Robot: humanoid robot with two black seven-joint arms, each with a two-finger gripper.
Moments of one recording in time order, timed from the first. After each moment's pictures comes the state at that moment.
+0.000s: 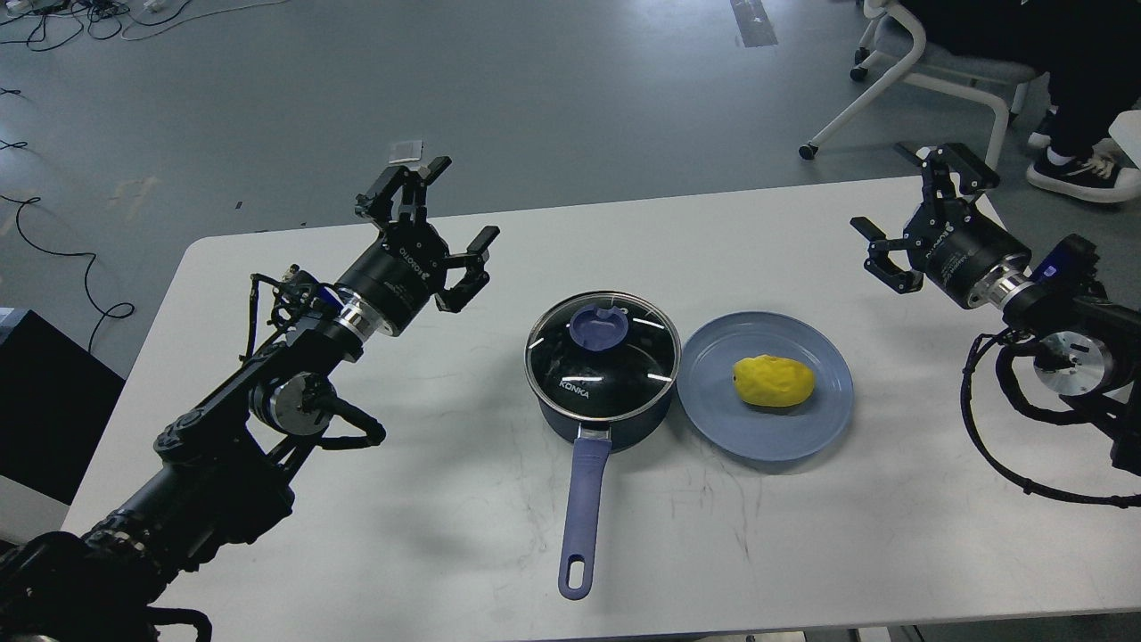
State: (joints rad) left arm -0.69 0.24 -0.71 -0.77 0.25 -0.49 -0.33; right arm 0.74 -0.47 0.31 0.62 0.05 0.49 0.49
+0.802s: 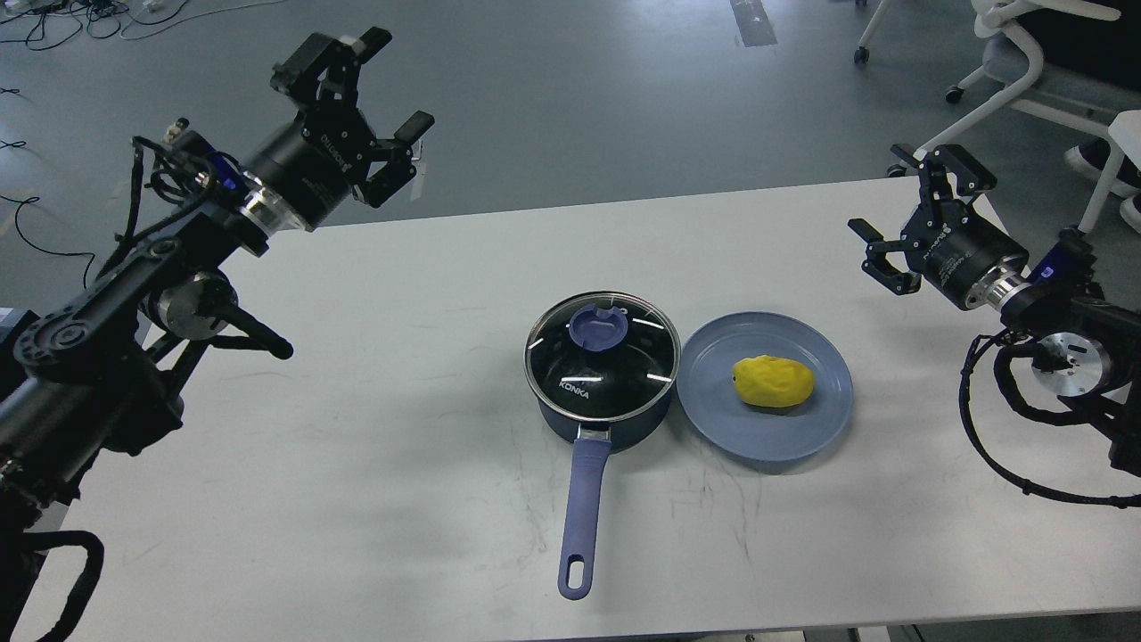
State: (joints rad) left arm -0.94 0.50 -0.70 -1.03 0.61 -0.49 -0.37; right arm 0.74 -0.47 0.31 0.62 0.05 0.49 0.49
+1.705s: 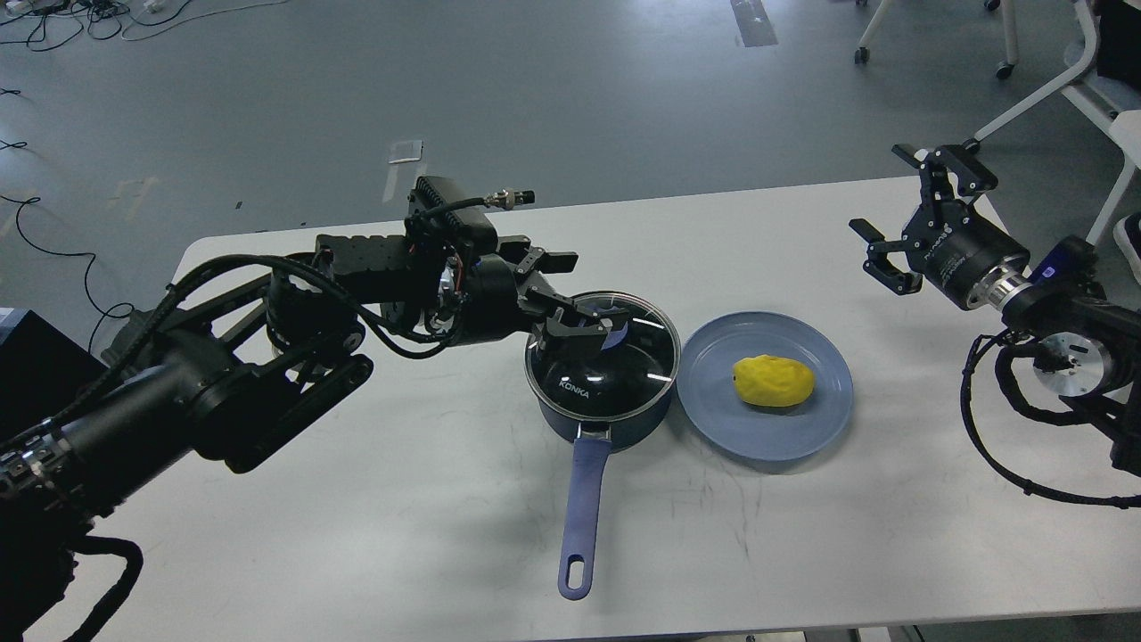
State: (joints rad) left arm -0.95 0.35 -0.46 -1.22 2.09 -0.38 -0.41; right arm 0.73 -0.47 0.31 0.62 0.05 0.49 0.49
